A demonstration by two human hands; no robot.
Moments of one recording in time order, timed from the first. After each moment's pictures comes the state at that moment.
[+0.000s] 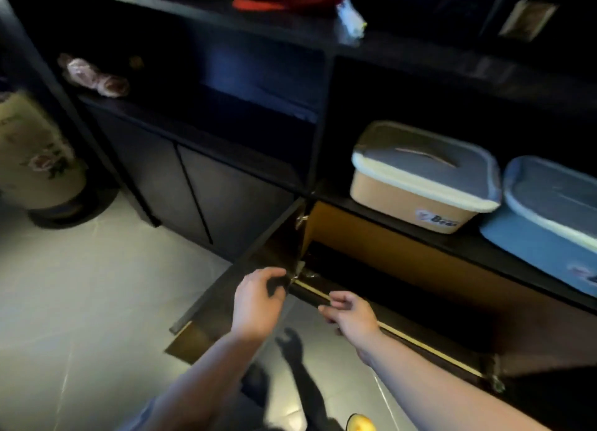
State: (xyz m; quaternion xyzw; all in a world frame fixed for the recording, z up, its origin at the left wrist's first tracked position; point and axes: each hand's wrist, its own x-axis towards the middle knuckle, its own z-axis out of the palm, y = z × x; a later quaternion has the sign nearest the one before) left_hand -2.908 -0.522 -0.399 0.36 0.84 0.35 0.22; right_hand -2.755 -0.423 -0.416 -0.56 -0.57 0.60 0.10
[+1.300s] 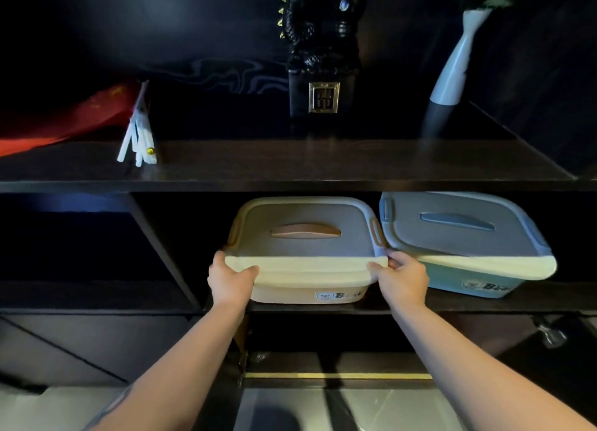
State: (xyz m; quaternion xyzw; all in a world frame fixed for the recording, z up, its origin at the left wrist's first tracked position) left_hand -2.913 -0.215 -0.341 0.30 0.77 0.48 0.31; right_hand -2.651 -0.173 -0.326 -0.70 -0.42 0.36 0.45
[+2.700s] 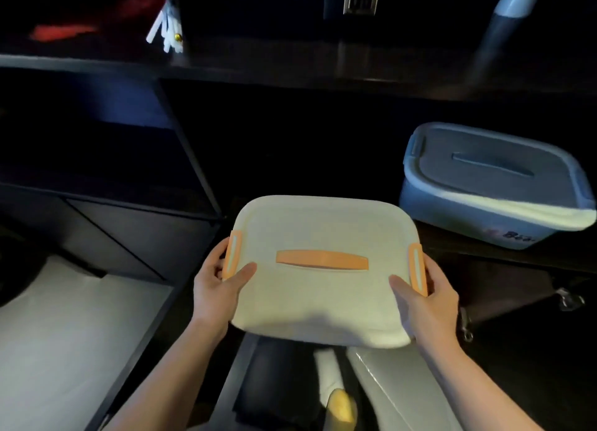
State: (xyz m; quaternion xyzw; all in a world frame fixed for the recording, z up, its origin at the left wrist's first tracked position) left_hand -2.873 -0.387 -0.357 0.24 0.72 0.55 0.35; right_hand -2.592 -0.303 -0.370 -0.60 -0.44 0.50 0.44
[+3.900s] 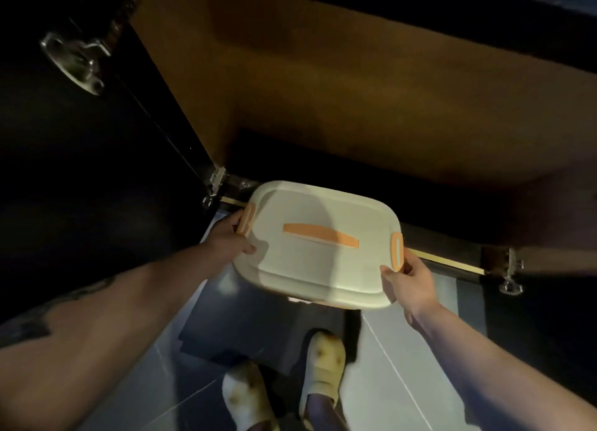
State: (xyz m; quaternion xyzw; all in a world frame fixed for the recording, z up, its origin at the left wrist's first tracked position) left_hand -2.879 -0.299 -0.781 0.20 0.75 0.30 0.56; right_hand -2.578 -0.242 -0.751 -0.73 -0.40 0.53 0.14
